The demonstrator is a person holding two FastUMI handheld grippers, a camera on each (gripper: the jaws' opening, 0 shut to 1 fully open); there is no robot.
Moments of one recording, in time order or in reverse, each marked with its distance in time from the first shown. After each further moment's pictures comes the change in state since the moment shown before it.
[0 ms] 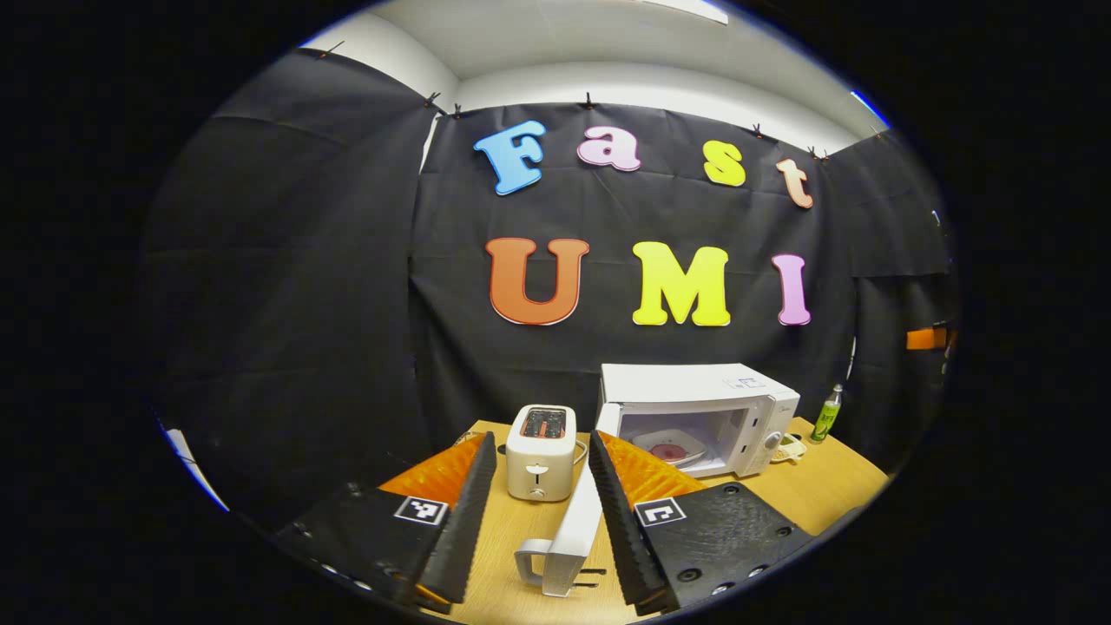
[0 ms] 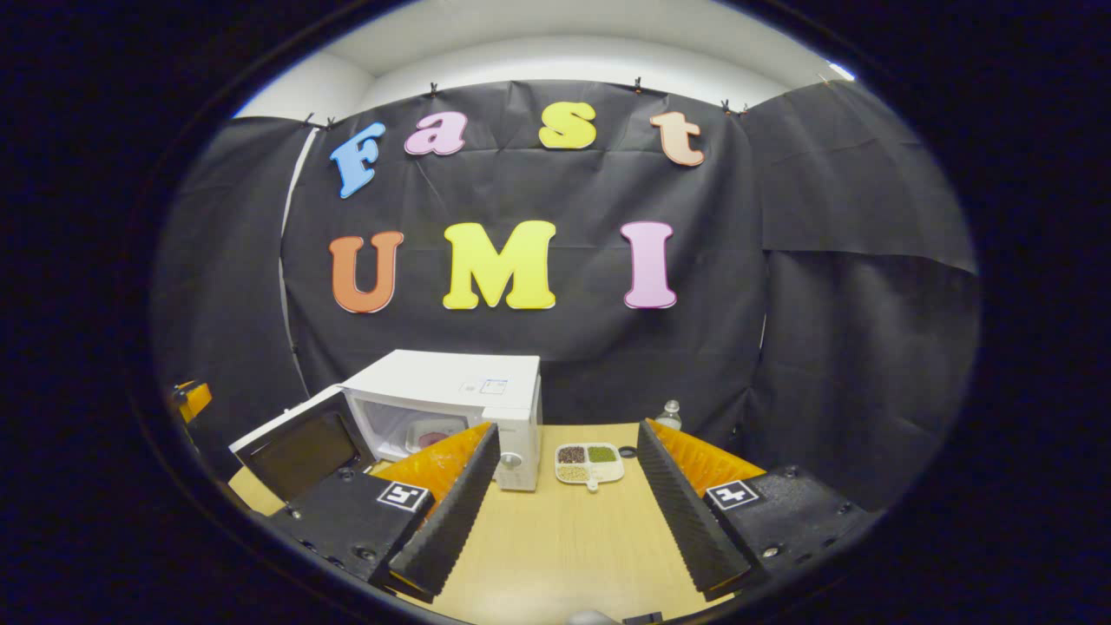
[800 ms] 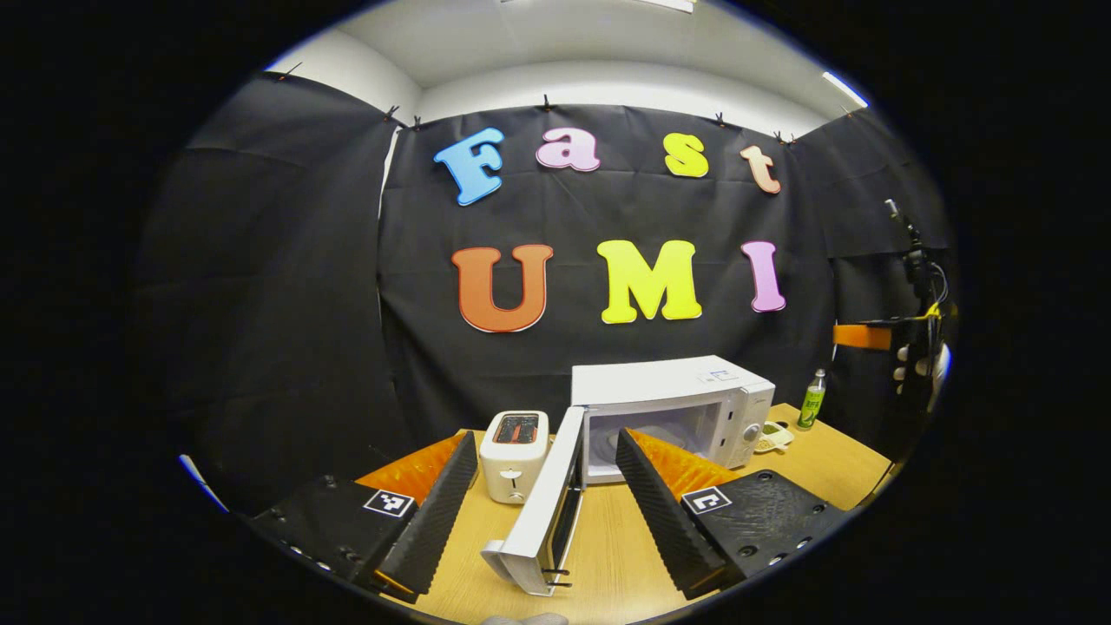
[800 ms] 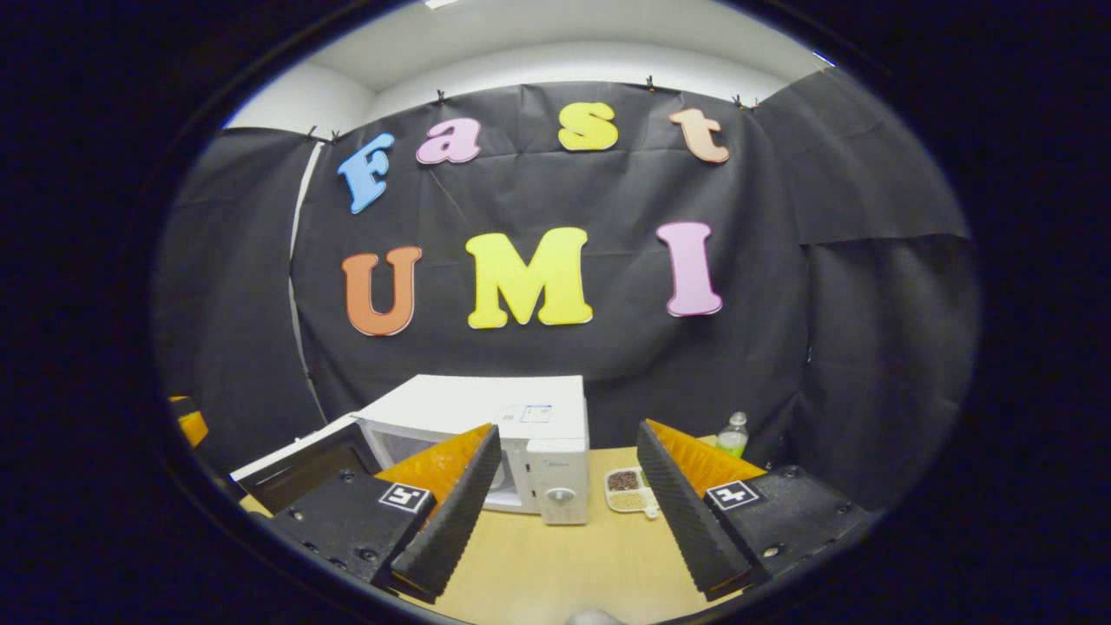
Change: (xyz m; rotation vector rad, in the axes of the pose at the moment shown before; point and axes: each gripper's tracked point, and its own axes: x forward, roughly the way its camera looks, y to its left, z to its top) left arm 0.000 -0.033 0.005 0.069 0.003 -0.017; right arm 0.068 0.050 0.003 0.022 -0.057 0.053
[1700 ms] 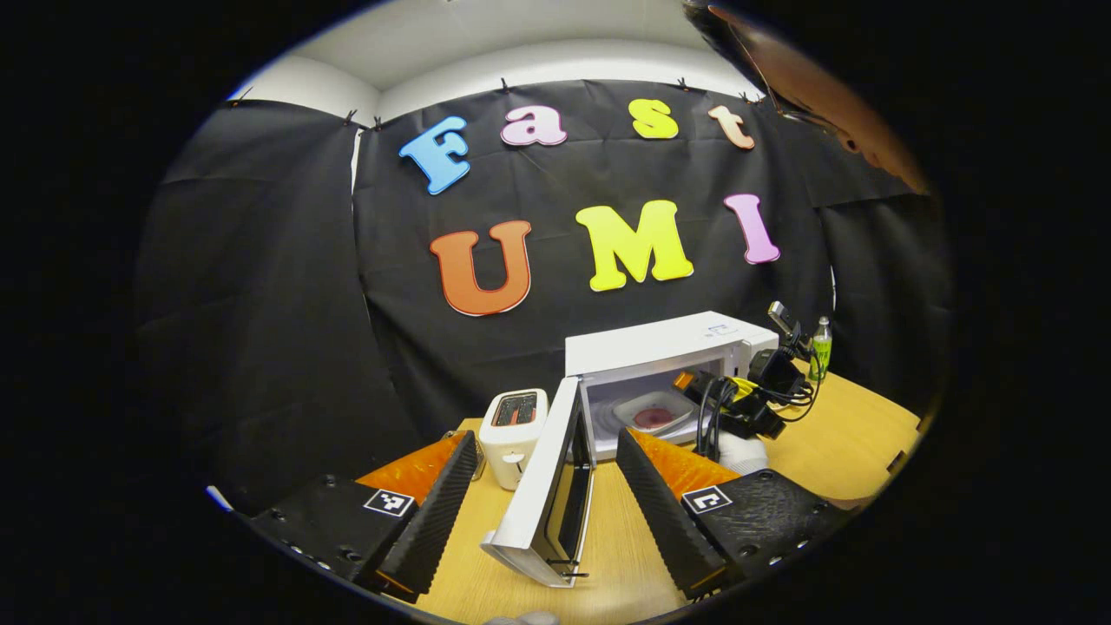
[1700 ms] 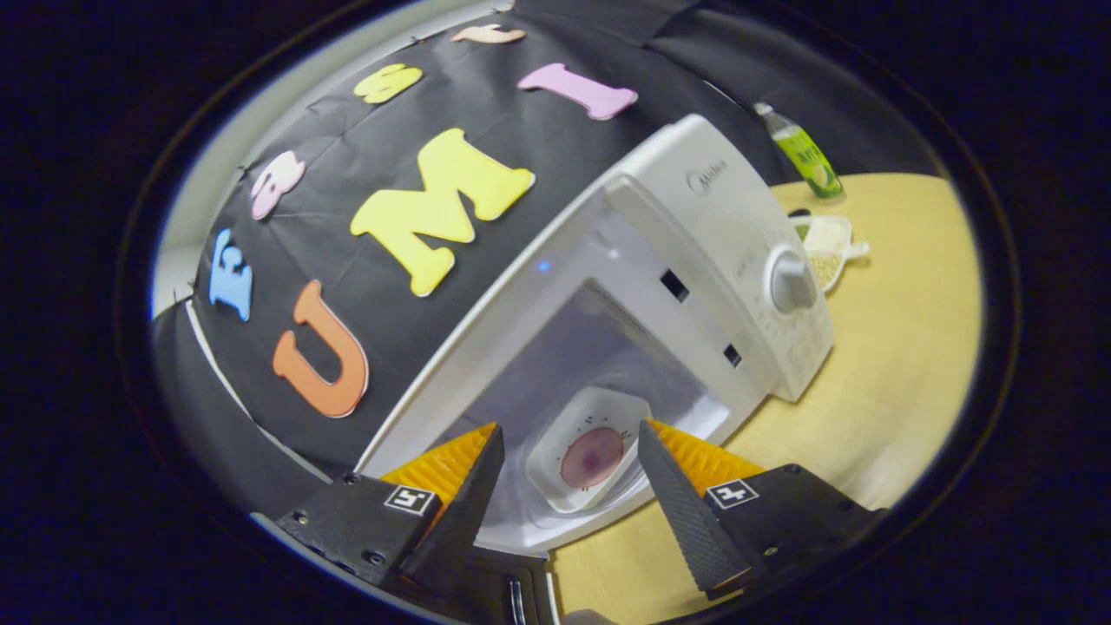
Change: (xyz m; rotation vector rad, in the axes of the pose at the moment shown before) left arm 0.016 -0.028 -0.024 0.131 0.058 -0.038; right arm 0.220 0.205 -0.175 0.760 0.105 0.002
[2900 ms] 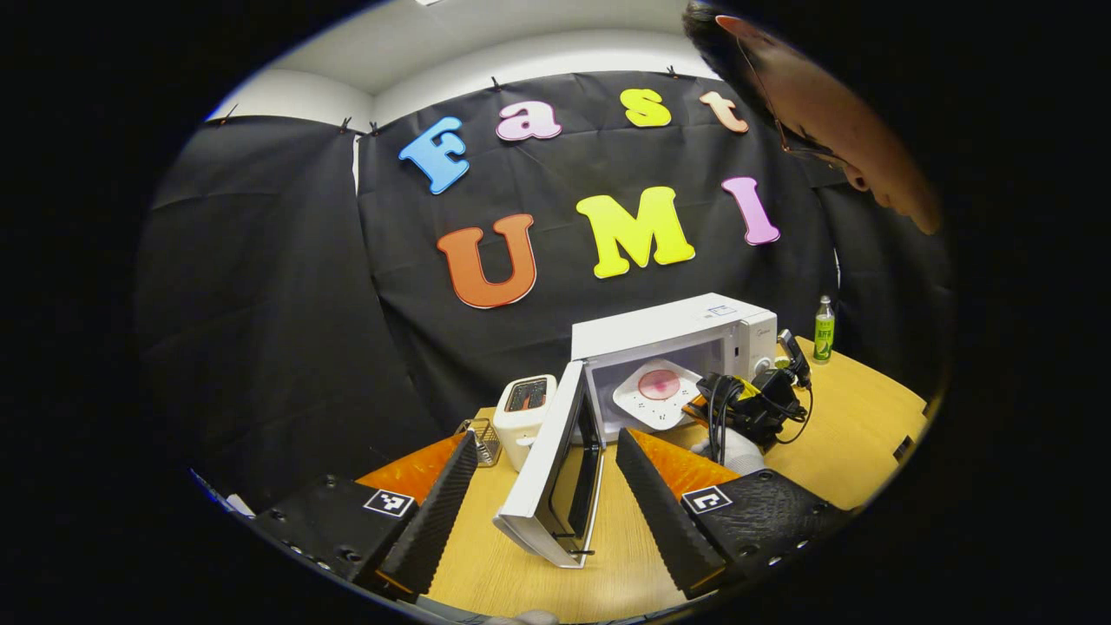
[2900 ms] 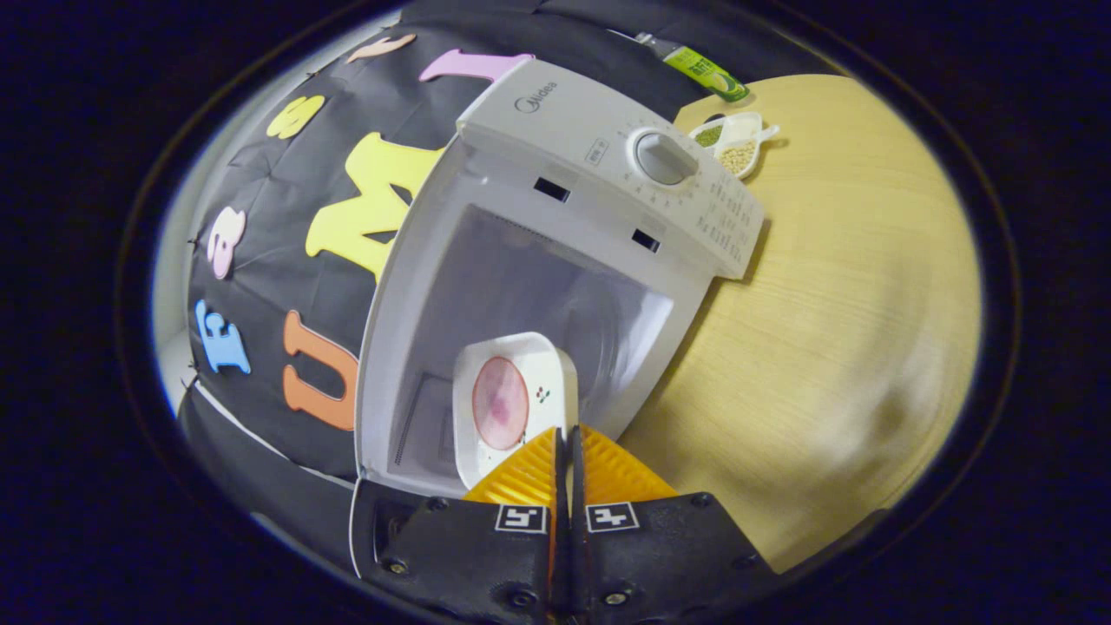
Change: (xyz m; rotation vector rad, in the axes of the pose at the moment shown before) left arm -0.029 -0.001 -0.012 0.058 0.065 0.054; right arm 0.006 -0.033 -0.079 0.391 0.145 -0.072
